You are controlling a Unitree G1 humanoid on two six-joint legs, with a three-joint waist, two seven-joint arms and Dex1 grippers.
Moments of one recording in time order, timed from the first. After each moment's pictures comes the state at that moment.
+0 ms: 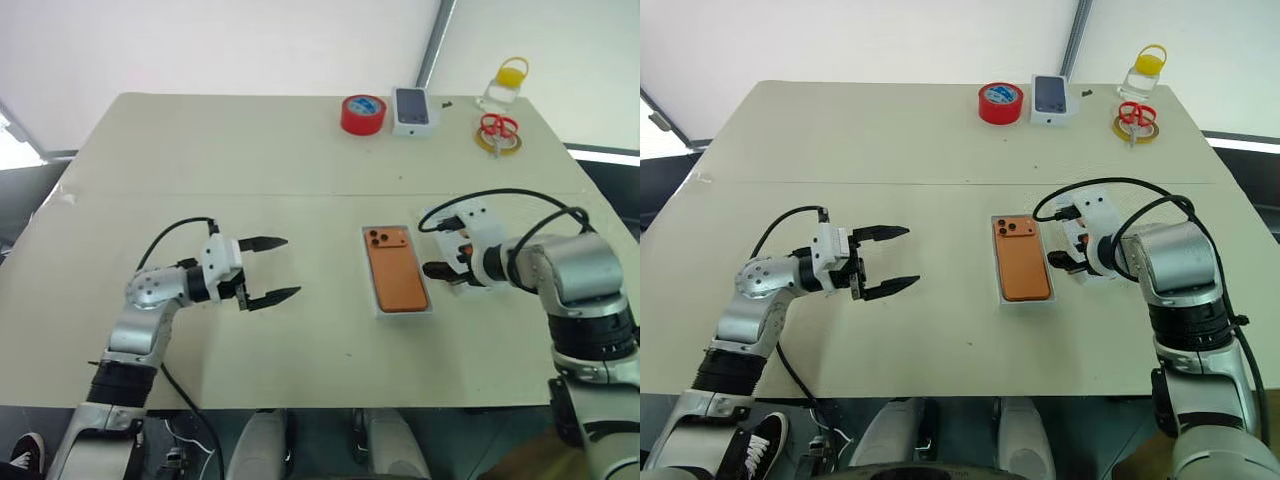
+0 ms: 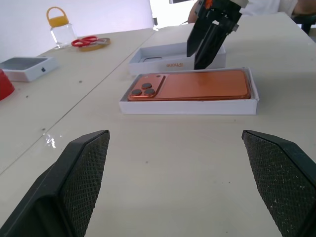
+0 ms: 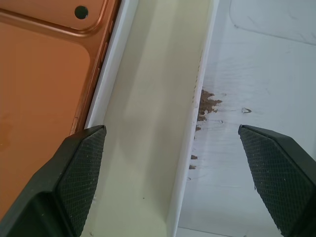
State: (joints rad) left arm -0.32 0.51 -0.02 0.09 -0.34 -0.12 -1.17; right arm -0.63 -0.66 0.01 -0.22 0.25 1.61 0.49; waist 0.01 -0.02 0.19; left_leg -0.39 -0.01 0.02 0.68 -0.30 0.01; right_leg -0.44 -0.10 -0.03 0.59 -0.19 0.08
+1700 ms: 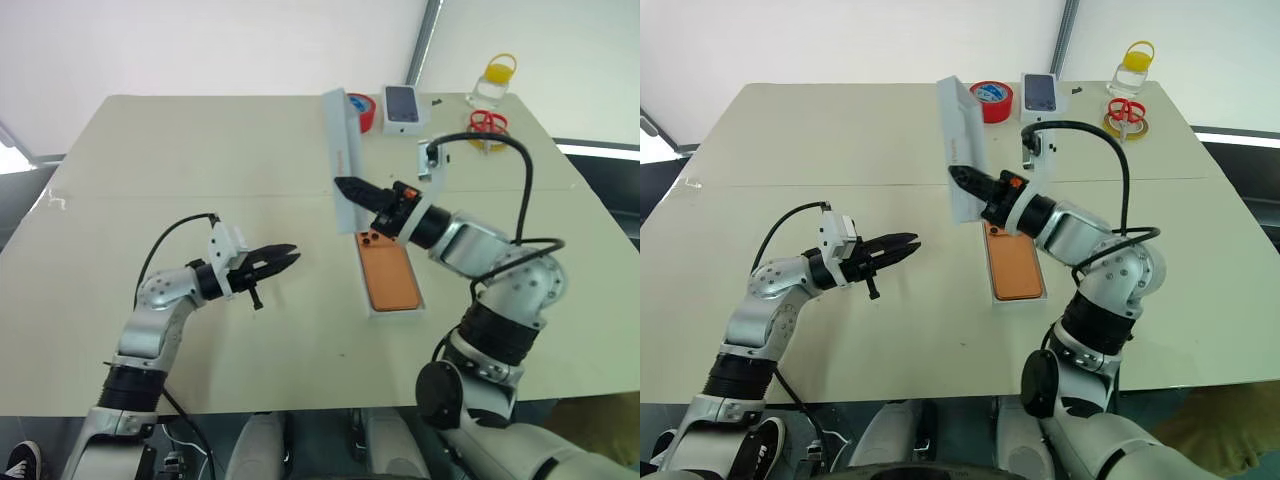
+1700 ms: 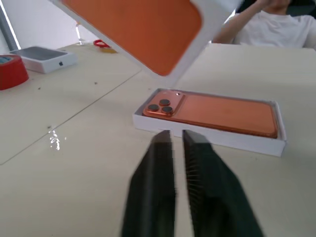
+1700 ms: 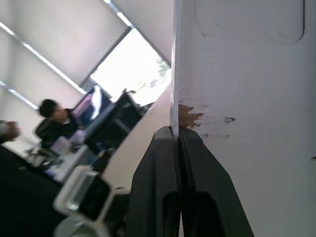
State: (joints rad) left arm -0.32 0.43 -0.02 0.02 -0.38 0.06 -0.99; right arm -0.71 0.08 -0.58 -0.36 0.81 1.52 0.37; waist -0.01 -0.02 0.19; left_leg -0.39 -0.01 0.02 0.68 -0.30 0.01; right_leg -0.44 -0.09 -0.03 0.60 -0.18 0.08
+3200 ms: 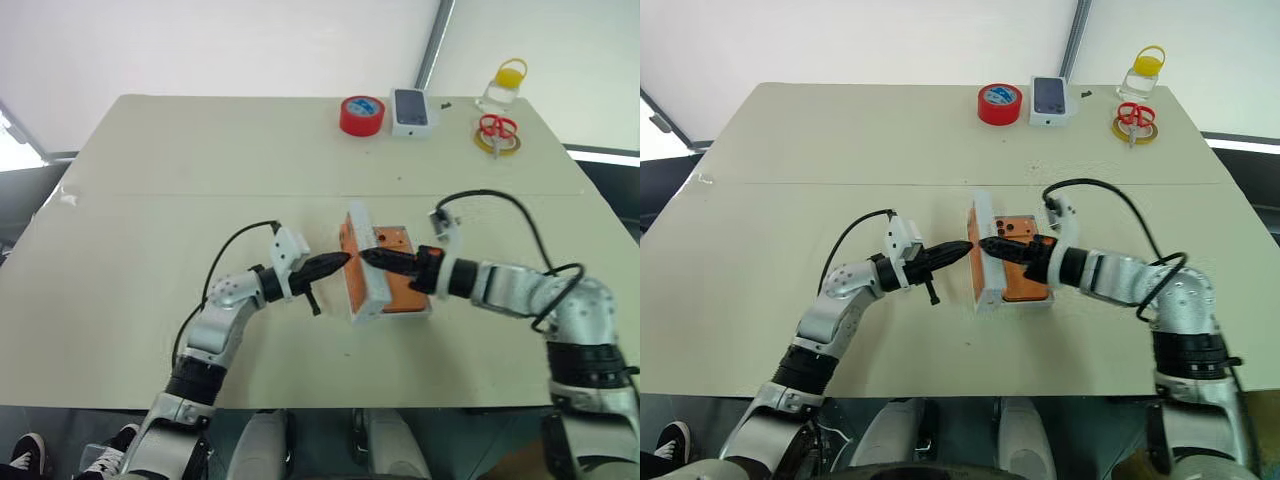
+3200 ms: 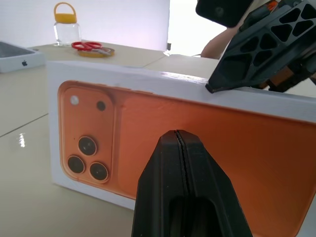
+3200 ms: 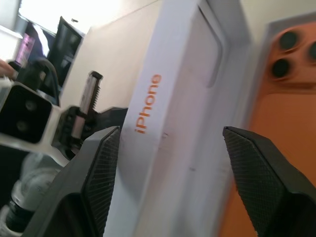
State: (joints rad) left arm -0.41 0.17 -0.18 0.15 -0.27 0.06 -0.88; right arm -0.44 -0.69 -0.16 -0.08 1.46 1.21 0.07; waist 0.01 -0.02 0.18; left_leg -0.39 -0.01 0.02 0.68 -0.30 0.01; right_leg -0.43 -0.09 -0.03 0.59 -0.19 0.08
